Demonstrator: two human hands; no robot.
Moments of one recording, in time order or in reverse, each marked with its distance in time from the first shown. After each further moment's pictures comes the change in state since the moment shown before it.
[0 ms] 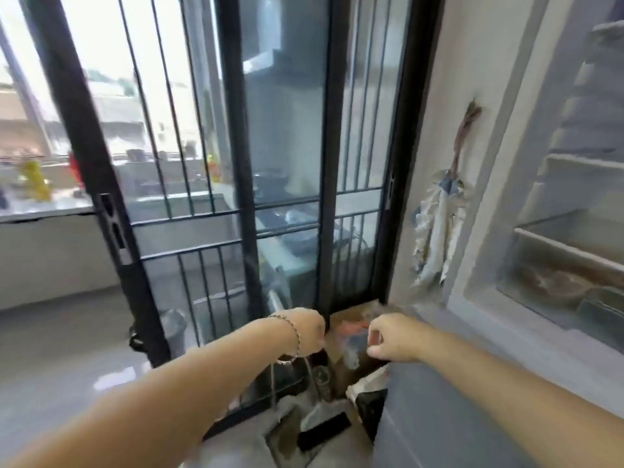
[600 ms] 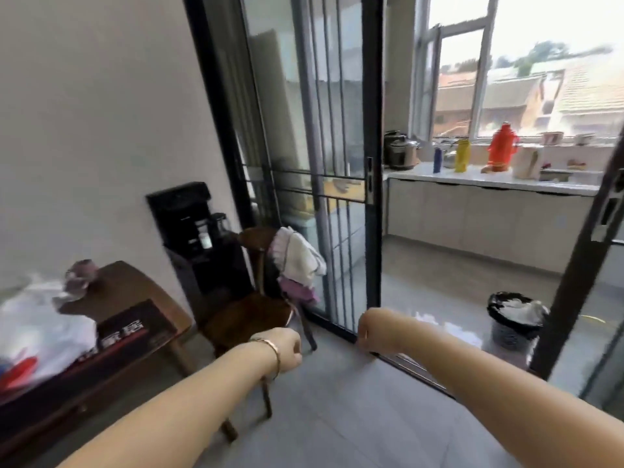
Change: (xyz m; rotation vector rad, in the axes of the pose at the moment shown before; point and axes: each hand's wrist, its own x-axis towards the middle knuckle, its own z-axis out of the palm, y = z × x) left_hand -0.649 -0.226 0.235 -0.471 0.060 -1.292; right_hand -0.224 -0.592 0.209 -0.354 -0.220 -1.101
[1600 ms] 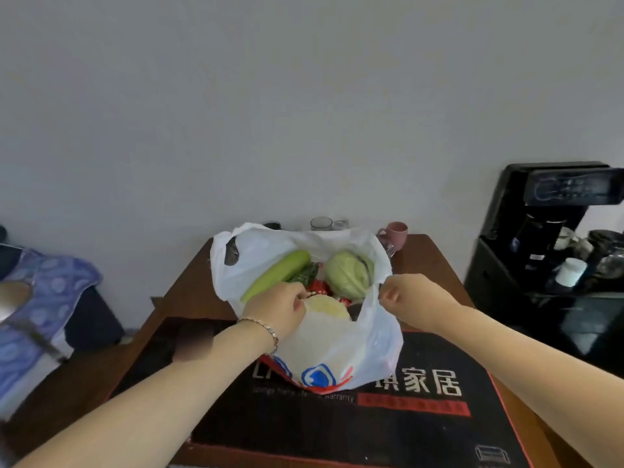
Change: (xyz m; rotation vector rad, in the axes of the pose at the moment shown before) left_hand -0.029 -0.712 -0.065 -0.385 0.510 -0.861; right_hand 0.458 -0.684 0.006 -0.007 -0.024 -0.841
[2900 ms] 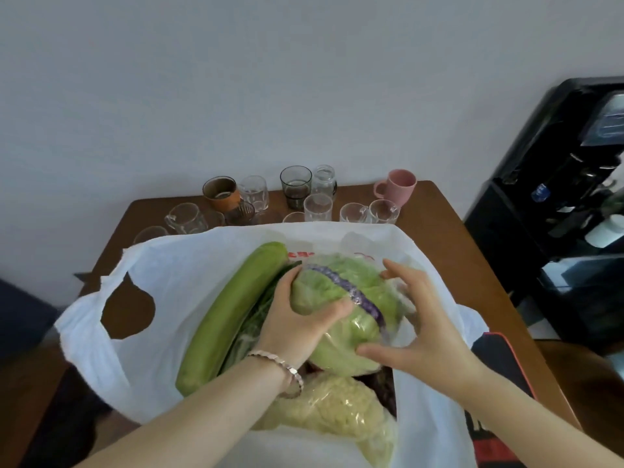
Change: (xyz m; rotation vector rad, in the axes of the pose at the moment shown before) left_hand 0.174 -0.024 0.066 -1.136 -0.163 -0.319; right_hand 0.138 0.020 0.072 0.775 0.200 -0.094
